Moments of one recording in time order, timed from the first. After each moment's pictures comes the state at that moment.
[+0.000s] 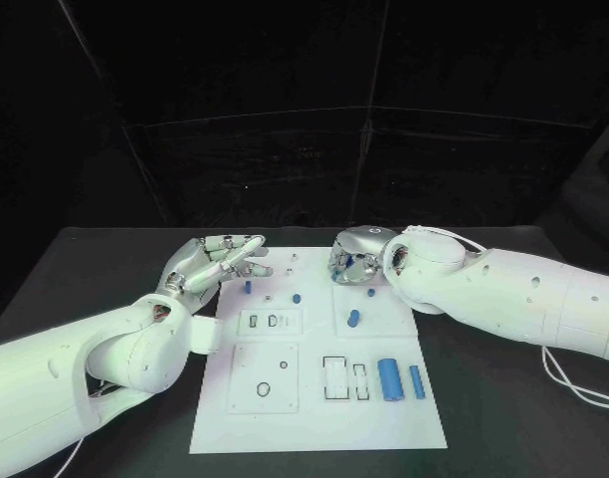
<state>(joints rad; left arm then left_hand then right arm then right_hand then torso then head) 1.11 -0.87 0.02 1.63 0.00 -0.35 0.50 1.40 -0.02 0.06 0.15 0.08 0.99 0.19 0.13 0.07 1.14 0.13 0.13 0.07 1.28 0.07 0.24 0.24 0.17 1.05 0.18 0.34 0.13 1.28 -0.63 -0.05 1.29 -1.57 -0.15 -0.14 1.27 0.02 0.26 -0.24 0.23 1.01 0.17 0.07 0.07 1.11 0.10 0.15 0.08 1.47 0.00 1.18 0.93 0.11 1.34 0.11 1.31 1.04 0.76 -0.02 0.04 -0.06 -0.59</state>
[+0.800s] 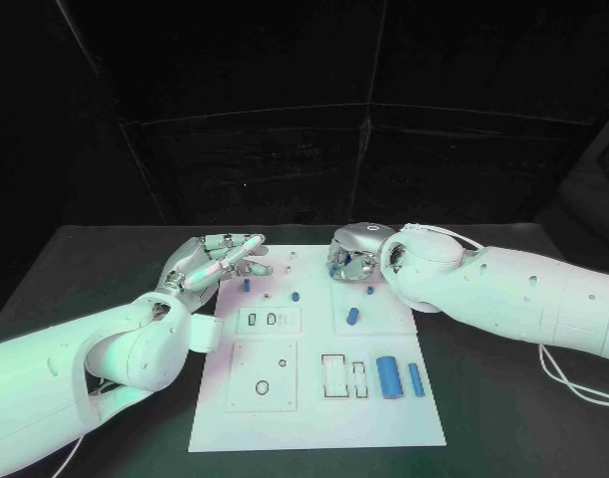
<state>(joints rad) 1.11 -0.87 0.02 1.63 0.01 -0.34 0.49 1.40 -0.01 0.06 0.15 0.08 0.99 0.19 0.13 0.07 1.14 0.13 0.13 0.08 1.28 0.07 0.24 0.25 0.17 1.05 0.18 0.34 0.13 1.28 -0.62 -0.05 1.30 -1.58 -0.17 -0.16 1.31 0.05 0.36 -0.25 0.18 1.08 0.15 0.09 0.08 1.17 0.08 0.19 0.09 1.47 0.00 1.21 0.95 0.11 1.36 0.10 1.36 1.12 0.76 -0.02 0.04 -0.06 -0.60</state>
